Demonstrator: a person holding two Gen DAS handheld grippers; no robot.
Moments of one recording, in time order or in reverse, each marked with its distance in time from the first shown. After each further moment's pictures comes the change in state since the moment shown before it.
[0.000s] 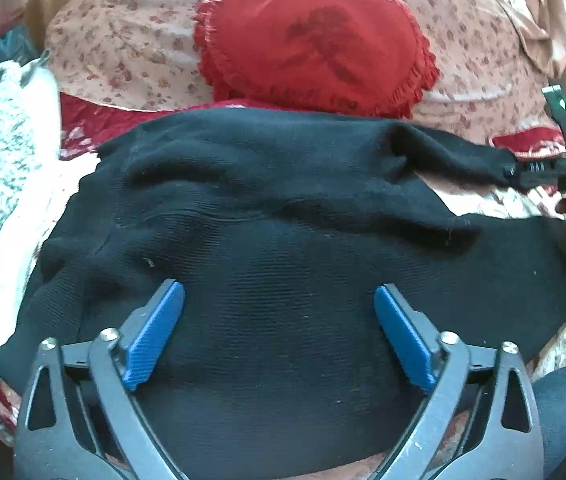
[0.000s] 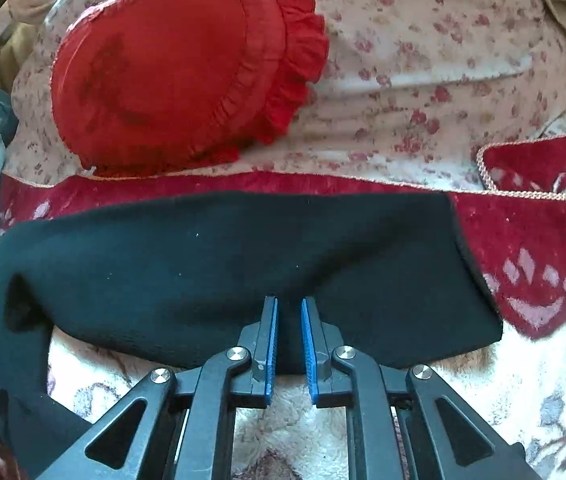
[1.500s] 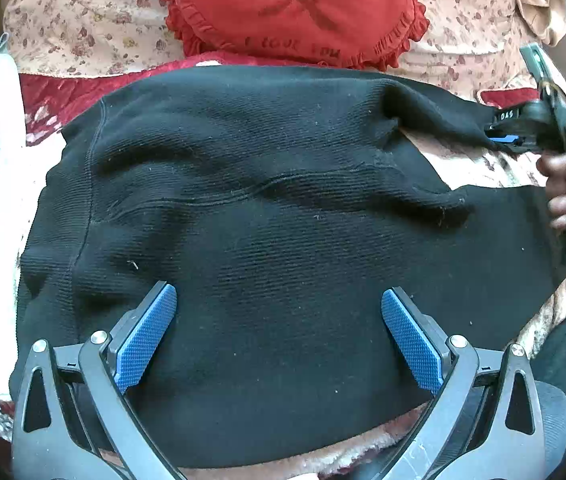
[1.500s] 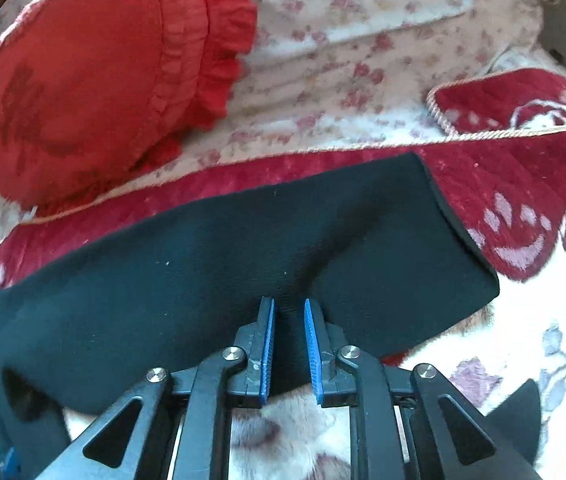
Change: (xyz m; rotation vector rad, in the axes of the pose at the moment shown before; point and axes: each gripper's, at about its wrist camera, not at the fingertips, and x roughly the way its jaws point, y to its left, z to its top) left arm 0.009 0.004 0.018 0.042 0.222 -0.076; right arm 0.010 0.013 0.012 0.222 0.044 -0.217
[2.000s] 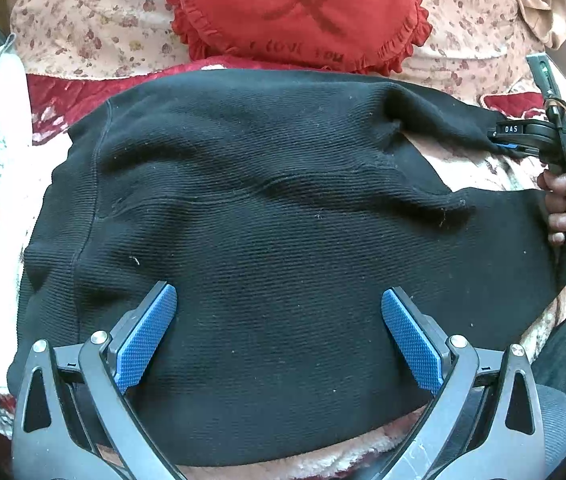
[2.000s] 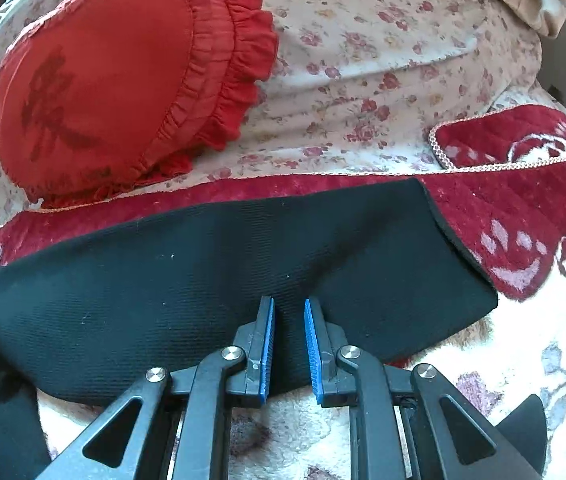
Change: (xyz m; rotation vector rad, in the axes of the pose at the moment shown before) left arm -0.001 -0.003 -0.005 -0.012 -0.030 0.020; right arm -0.004 -0.001 -0.008 -0.083 -0.060 0.014
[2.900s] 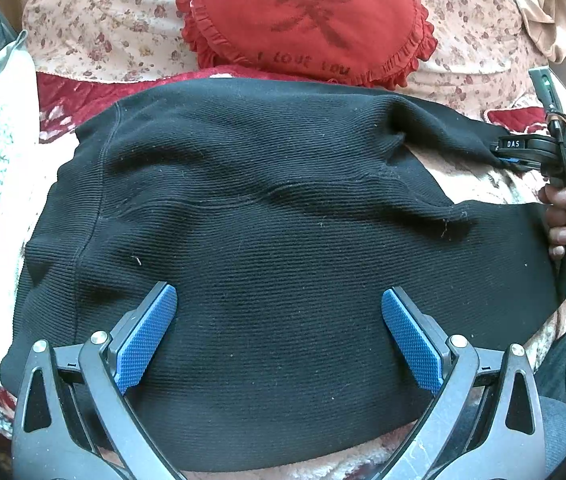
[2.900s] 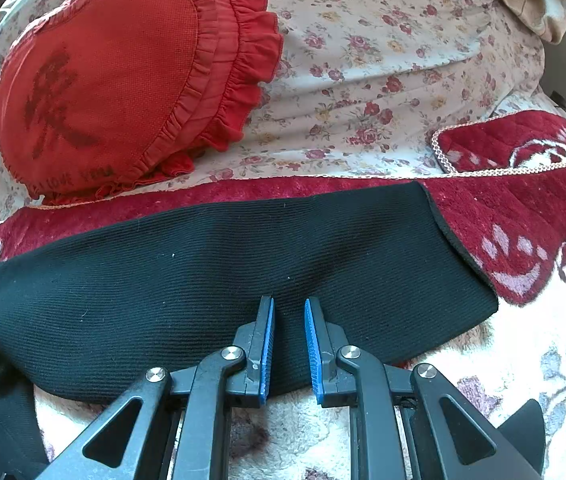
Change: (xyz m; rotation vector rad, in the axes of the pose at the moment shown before) left arm -0.002 0.001 -0.003 -0.030 -0.051 0.003; right arm 0.000 0.001 0.000 -0.017 -0.007 -0.005
